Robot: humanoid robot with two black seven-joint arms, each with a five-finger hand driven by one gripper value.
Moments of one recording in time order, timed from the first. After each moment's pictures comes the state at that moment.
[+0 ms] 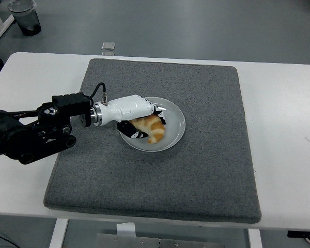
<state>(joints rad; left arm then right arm) -0.93 0.48 -0.19 -1.17 1.63 0.10 -0.30 0.10 0.00 -0.14 0.22 0.04 0.04 -0.05</state>
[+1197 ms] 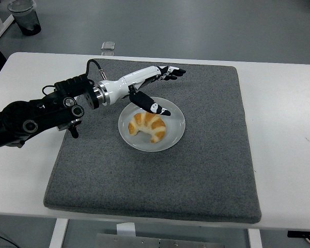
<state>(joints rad) -0.99 0.44 -0.28 -1.17 0.77 -0.01 -0.30 0.10 0.00 -0.14 0.22 0.04 0.04 -0.05</state>
